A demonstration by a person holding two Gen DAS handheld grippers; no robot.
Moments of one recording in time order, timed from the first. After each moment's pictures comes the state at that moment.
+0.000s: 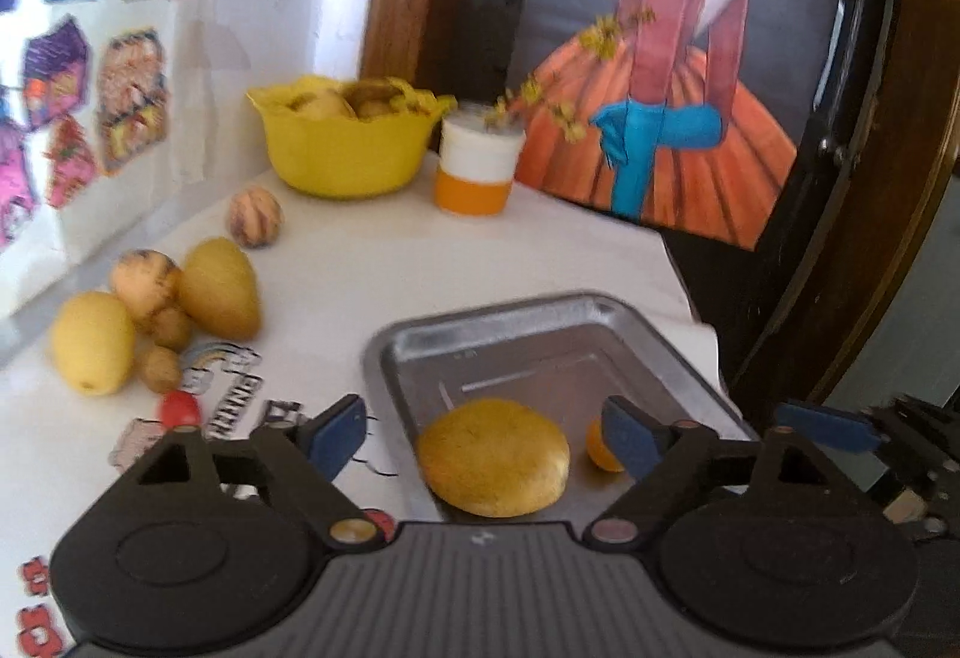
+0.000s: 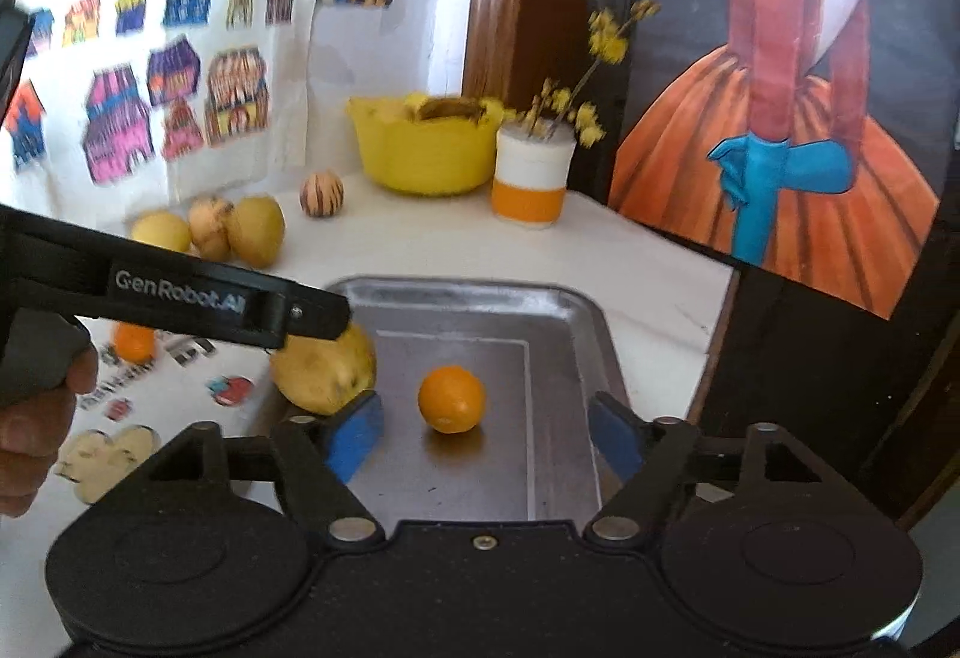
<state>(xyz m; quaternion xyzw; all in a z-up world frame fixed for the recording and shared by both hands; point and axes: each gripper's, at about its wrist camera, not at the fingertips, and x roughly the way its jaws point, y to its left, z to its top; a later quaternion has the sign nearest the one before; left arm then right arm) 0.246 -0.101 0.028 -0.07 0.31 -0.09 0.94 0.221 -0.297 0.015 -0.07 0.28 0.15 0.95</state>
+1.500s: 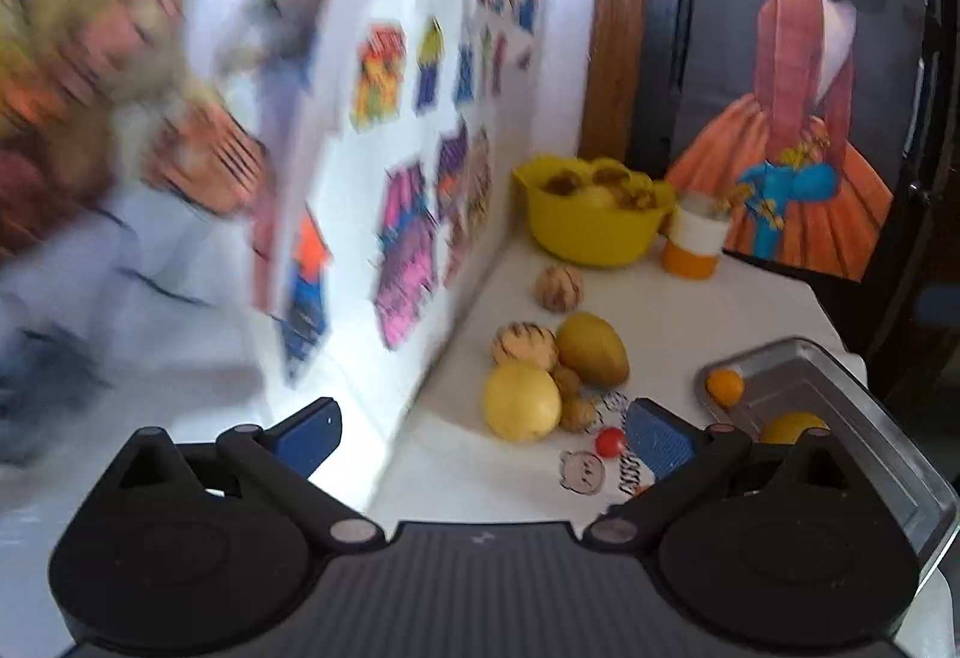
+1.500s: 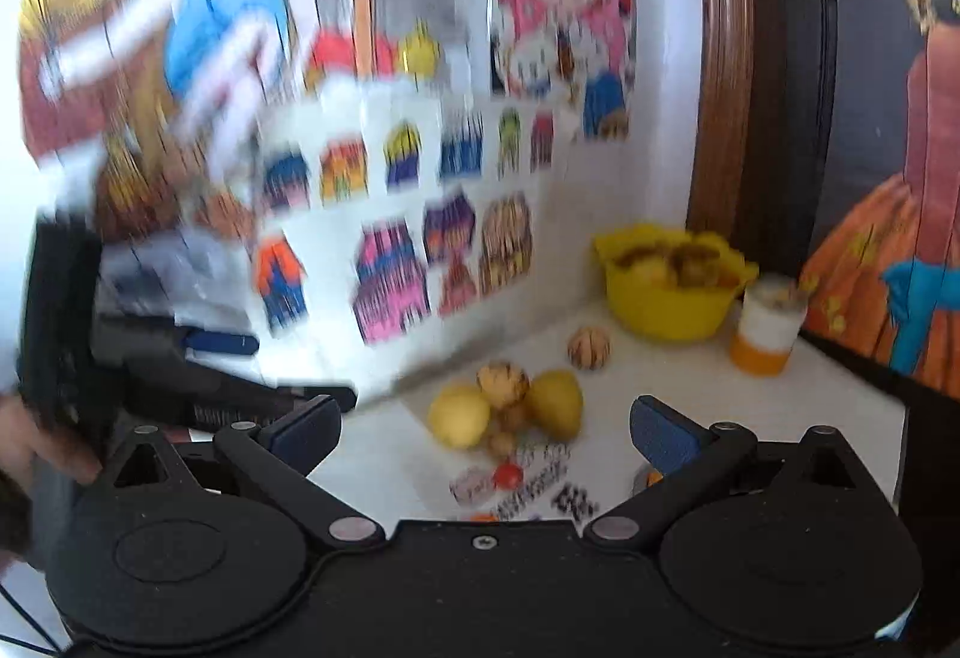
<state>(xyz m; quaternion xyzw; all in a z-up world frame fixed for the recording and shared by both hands) 0.199 0.106 0.086 -0.03 0.30 -0.02 0.95 0.184 -0.125 0.133 -0.06 0.26 0.28 0.92</state>
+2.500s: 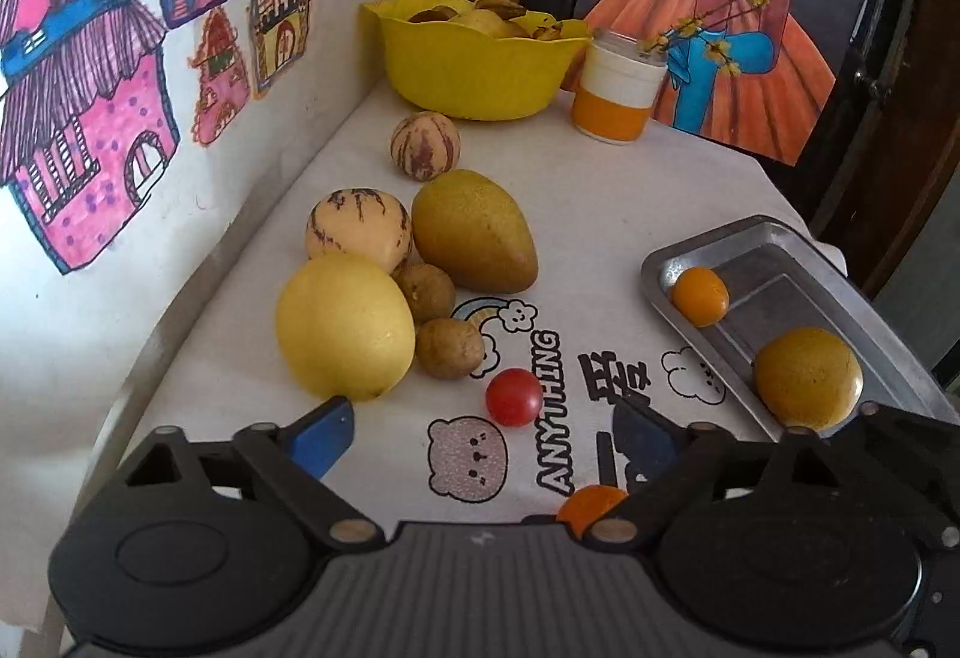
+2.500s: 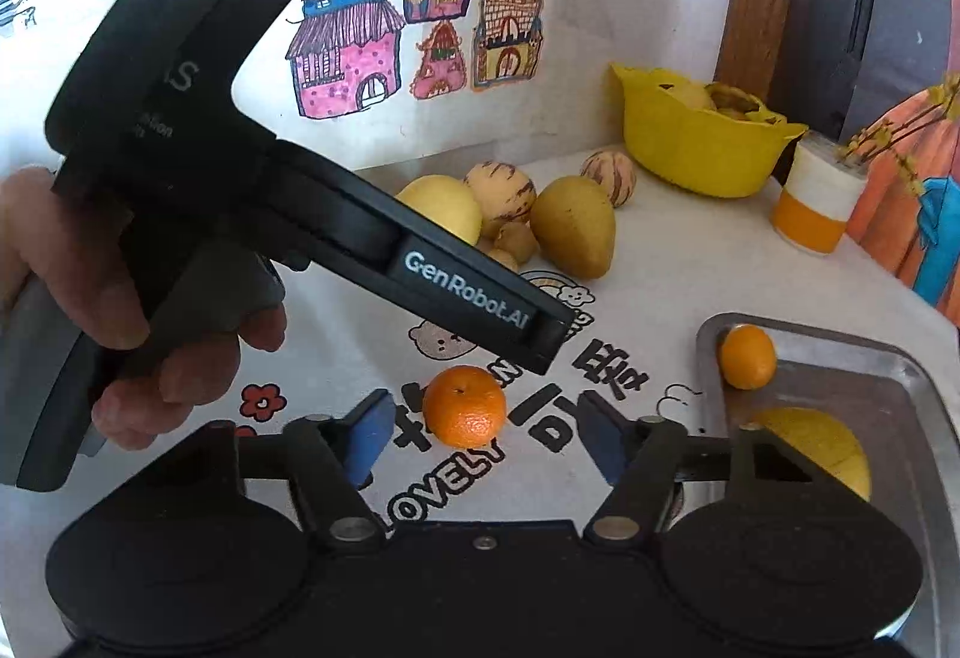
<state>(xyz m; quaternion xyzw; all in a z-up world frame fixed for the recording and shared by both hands) 0.303 0.052 -0.010 -0.02 0.40 -0.12 0.91 0.231 -0.078 -0.007 -0.11 0.33 0.25 0.90</state>
